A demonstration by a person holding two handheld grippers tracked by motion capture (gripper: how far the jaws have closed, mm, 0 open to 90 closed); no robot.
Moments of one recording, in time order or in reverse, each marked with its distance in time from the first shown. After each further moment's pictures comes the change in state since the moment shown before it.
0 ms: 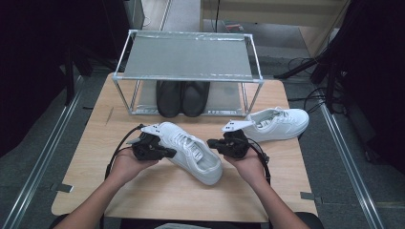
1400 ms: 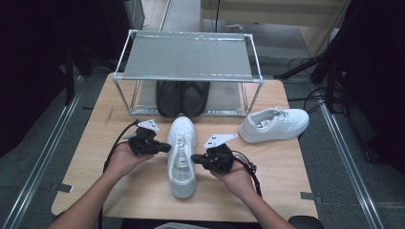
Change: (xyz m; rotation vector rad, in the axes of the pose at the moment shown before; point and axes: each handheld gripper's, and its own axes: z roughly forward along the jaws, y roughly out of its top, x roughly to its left) left arm 0.031 -0.004 -0.004 -0.002 0.038 -0.037; right arm 0.055 -0.007 0.016 0.030 0.093 -0.092
